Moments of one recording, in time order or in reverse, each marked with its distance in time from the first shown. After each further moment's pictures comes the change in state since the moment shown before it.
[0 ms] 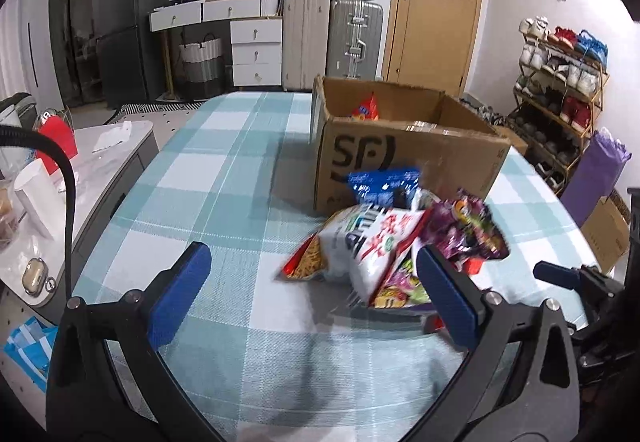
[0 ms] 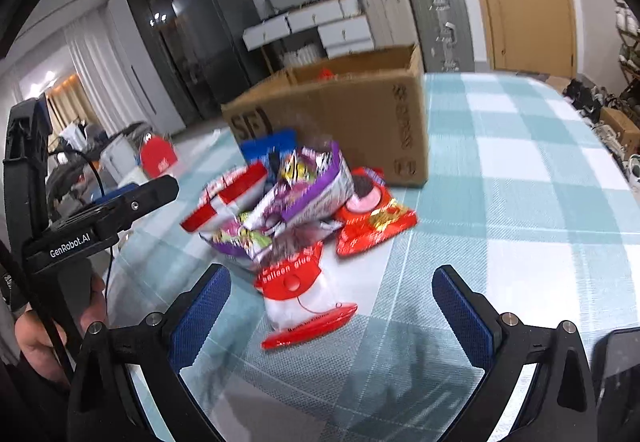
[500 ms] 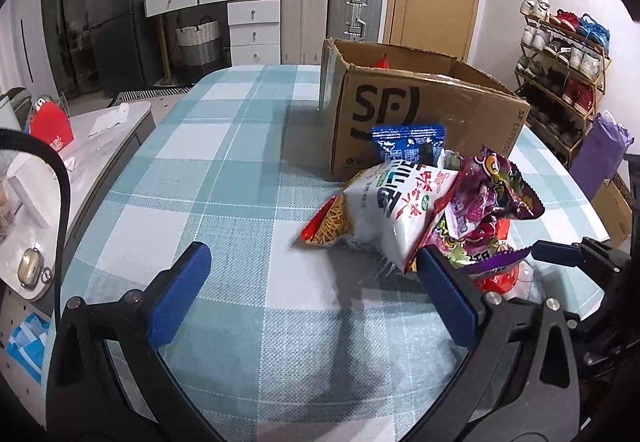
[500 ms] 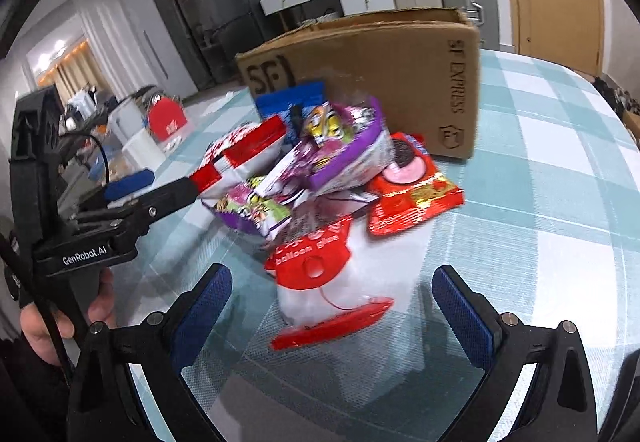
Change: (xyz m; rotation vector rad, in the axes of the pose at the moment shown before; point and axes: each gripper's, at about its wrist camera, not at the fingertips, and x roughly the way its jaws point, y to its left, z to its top) left arm 0.032 0.020 -0.022 0.016 0.060 -0.002; right arm 0.037 0.016 -0.004 -0.080 0.113 0.028
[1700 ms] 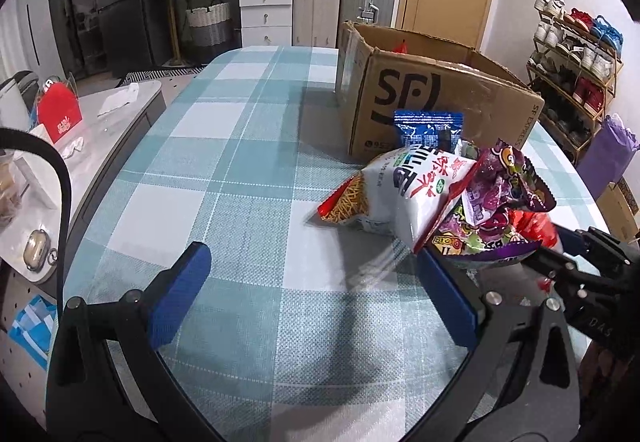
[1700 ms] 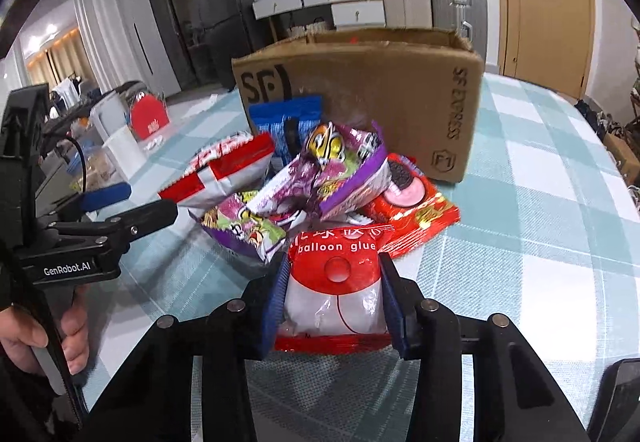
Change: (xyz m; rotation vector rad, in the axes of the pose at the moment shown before) left arm -0.005 0.011 -0.001 -0.038 0.068 0.027; right arm -0.003 0.015 0.004 -0.035 -0.072 -0.111
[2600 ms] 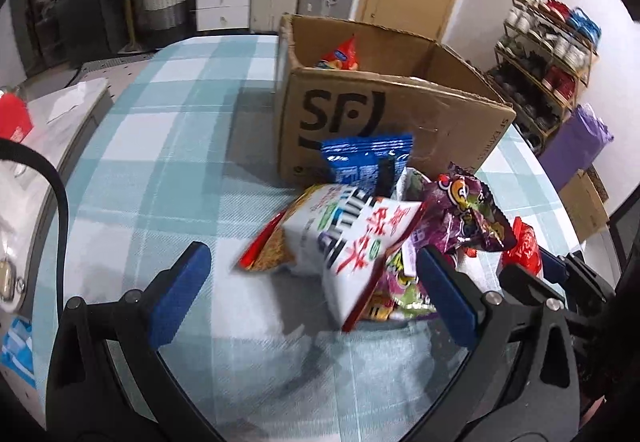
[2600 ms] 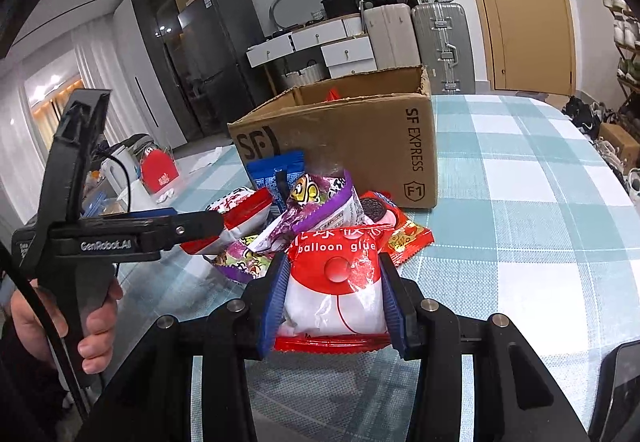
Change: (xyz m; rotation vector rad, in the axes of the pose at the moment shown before) left arm 0.027 -0.037 0.046 0.053 0.106 -0.155; right arm -0.028 -0.022 -0.005 0.106 -0.137 0.056
